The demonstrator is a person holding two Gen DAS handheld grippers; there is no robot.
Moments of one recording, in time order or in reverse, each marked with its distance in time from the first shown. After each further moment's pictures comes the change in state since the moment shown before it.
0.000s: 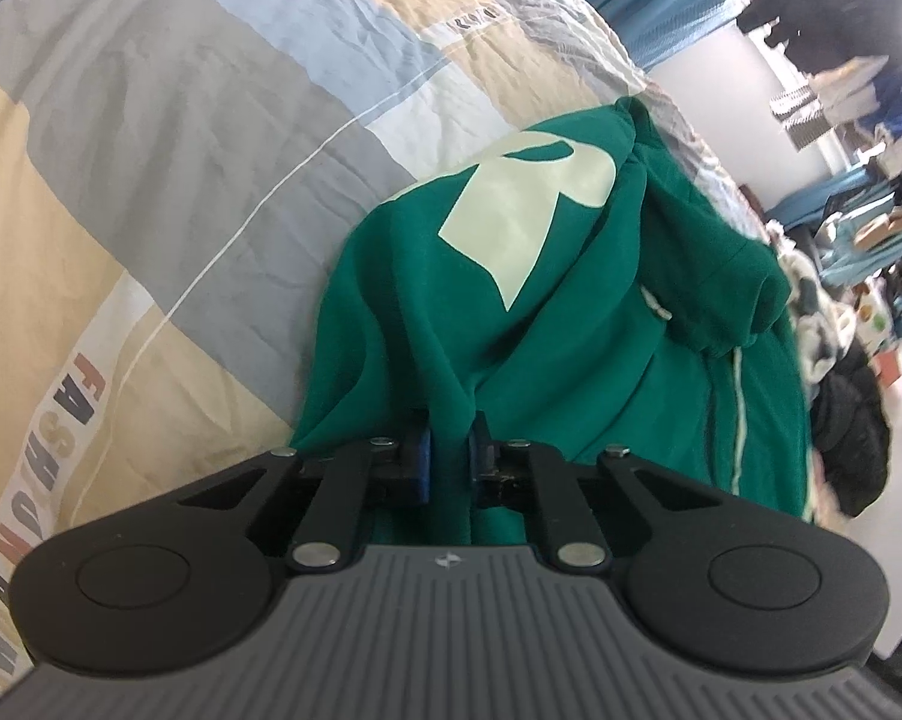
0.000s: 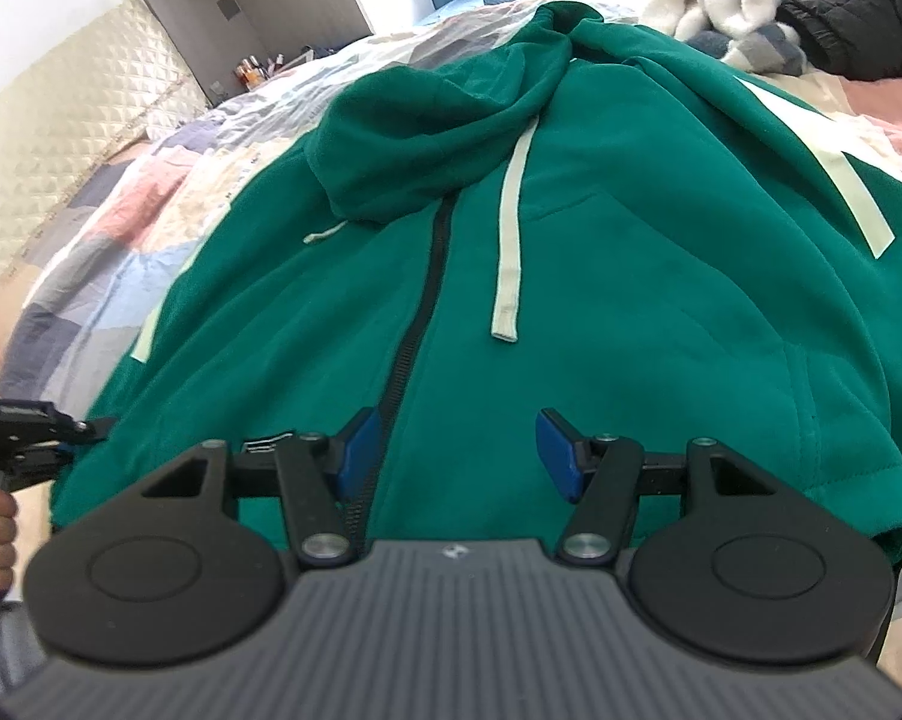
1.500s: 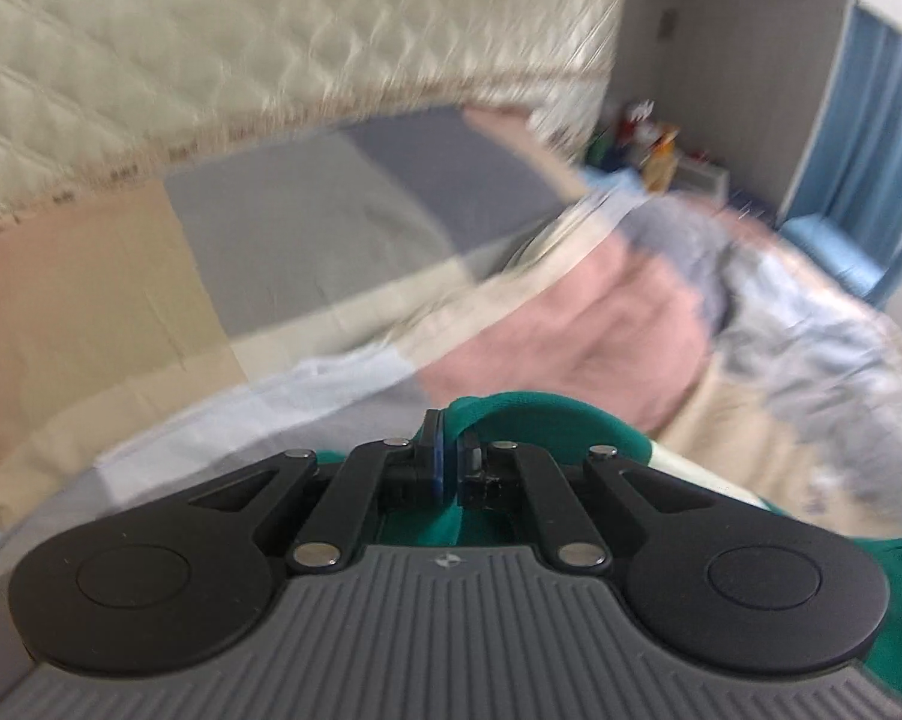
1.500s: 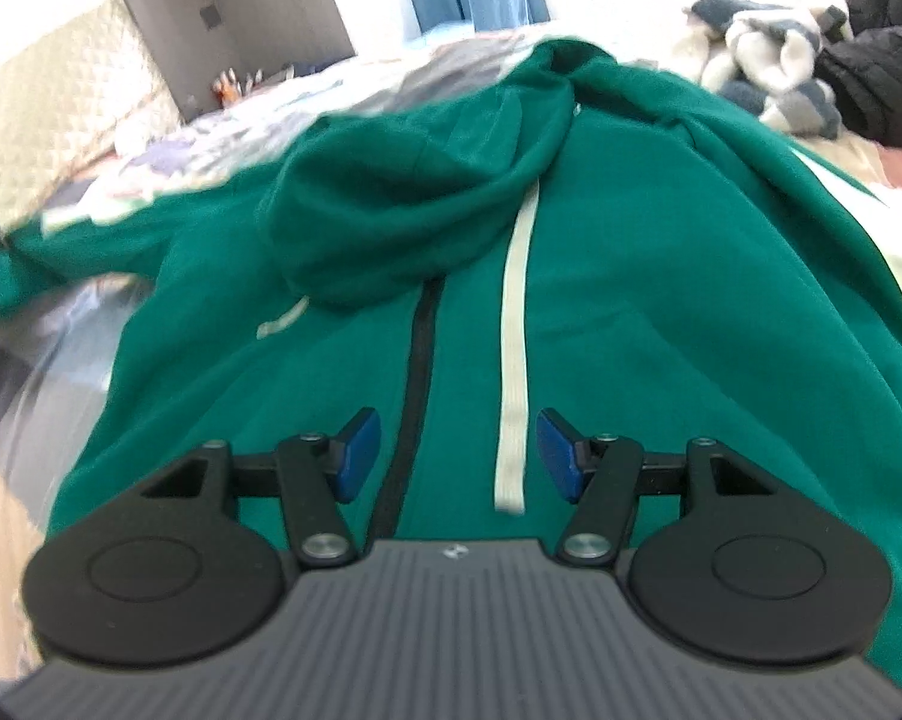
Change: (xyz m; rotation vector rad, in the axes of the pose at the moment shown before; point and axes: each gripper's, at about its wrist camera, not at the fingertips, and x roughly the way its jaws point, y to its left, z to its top) left arm 0.018 0.056 0.407 0.093 -0.456 0.598; right arm 0.062 0.006 0.060 -0.036 -0.074 -0.060
